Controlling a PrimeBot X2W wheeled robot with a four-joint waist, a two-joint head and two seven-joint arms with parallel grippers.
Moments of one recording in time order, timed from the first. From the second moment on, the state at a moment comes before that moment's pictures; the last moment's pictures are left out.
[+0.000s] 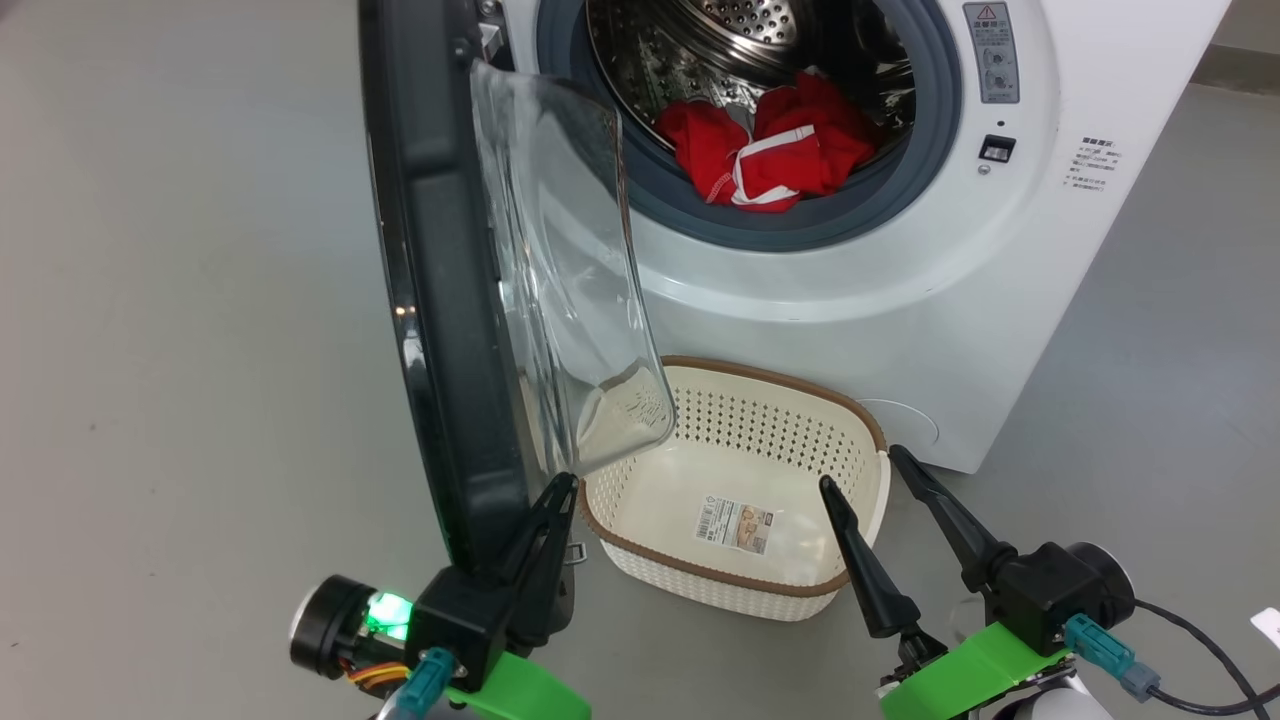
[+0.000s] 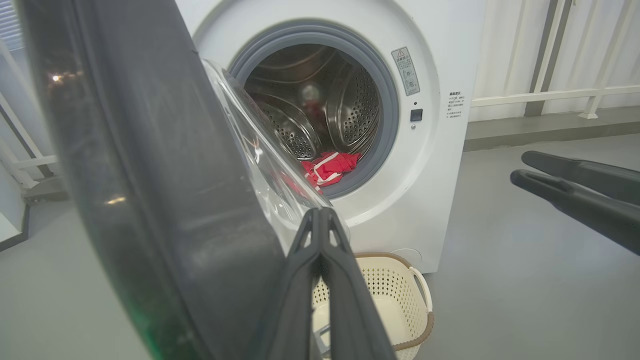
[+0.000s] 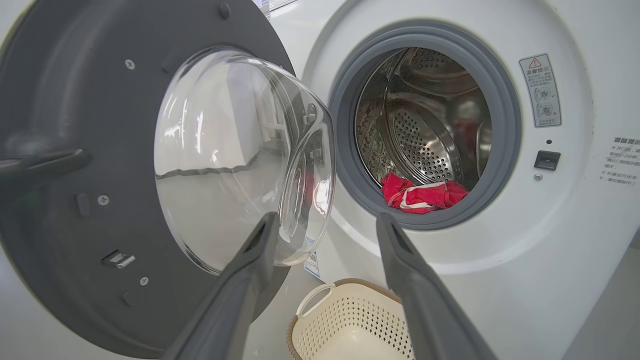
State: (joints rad) left arm -0.17 0.10 -0.41 0.00 -0.11 0.08 -0.02; right arm -0.07 -0.05 0.21 0.16 0.23 0.12 -0.26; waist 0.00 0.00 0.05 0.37
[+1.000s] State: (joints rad) left arm -0.08 0.17 -0.18 0.01 -0.20 0.22 -0.09; right arm -0.07 -0.05 0.24 0.18 0.23 0.12 -0.26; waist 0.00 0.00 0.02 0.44
